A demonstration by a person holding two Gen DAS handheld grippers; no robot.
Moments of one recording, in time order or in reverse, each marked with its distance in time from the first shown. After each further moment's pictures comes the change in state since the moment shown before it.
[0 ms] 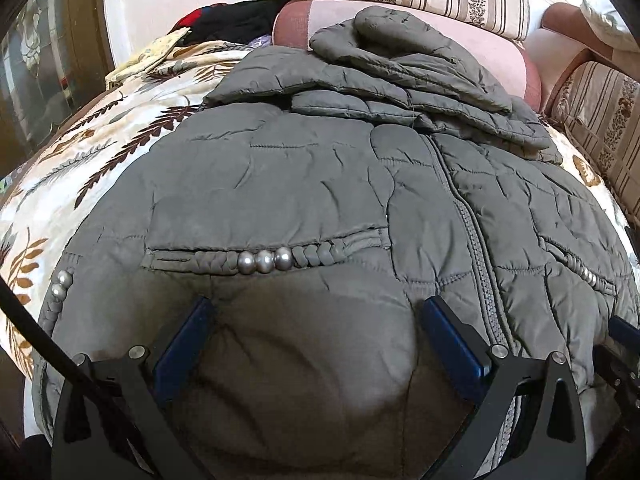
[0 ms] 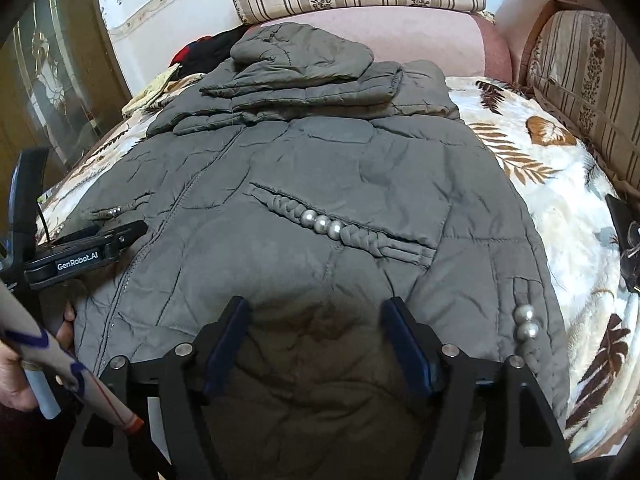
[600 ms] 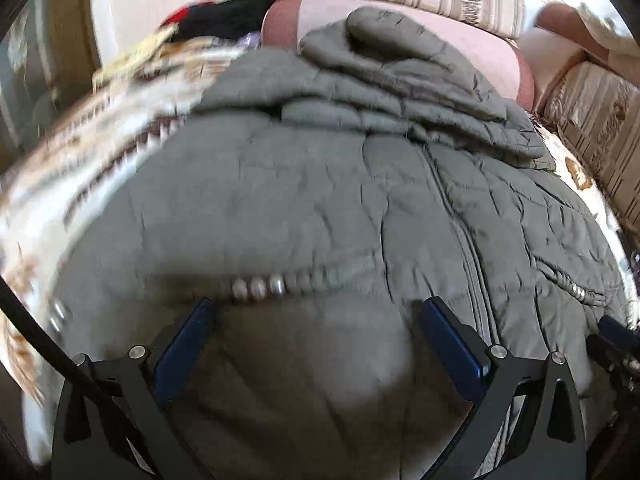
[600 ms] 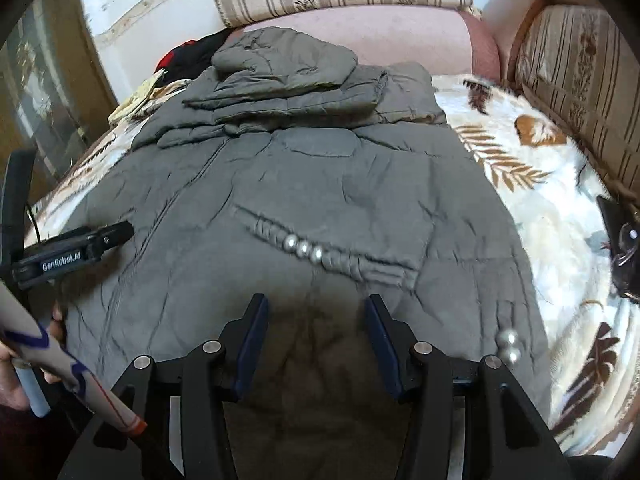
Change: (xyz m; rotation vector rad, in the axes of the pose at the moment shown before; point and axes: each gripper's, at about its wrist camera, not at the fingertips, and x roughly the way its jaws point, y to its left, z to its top) left arm 0.004 0.002 0.014 -0.023 0.040 -0.051; right arm -0.003 -0.007 0.012 0.023 0.004 -0.040
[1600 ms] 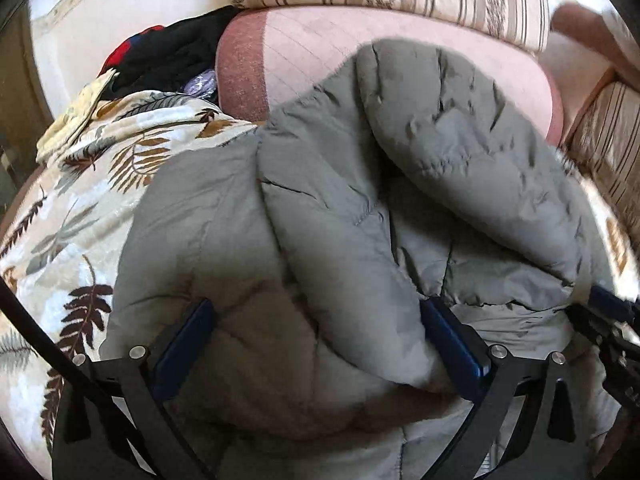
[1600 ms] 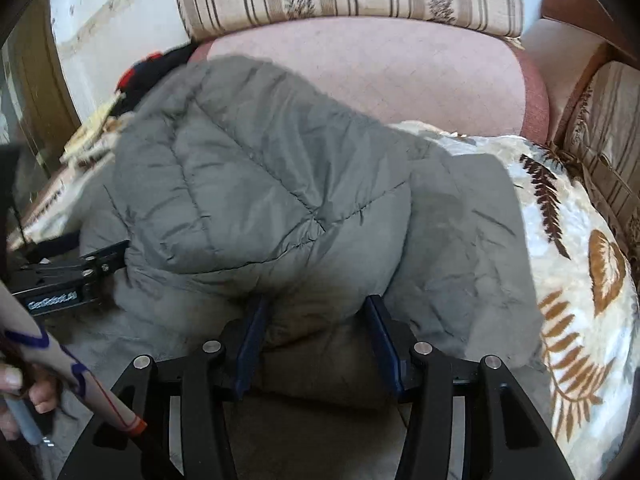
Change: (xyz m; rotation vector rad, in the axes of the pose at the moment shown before) left arm 0.122 0.007 0.217 0.110 -0.034 -0.028; right arm 0.138 0.056 0.216 0.009 -0.027 -0.051
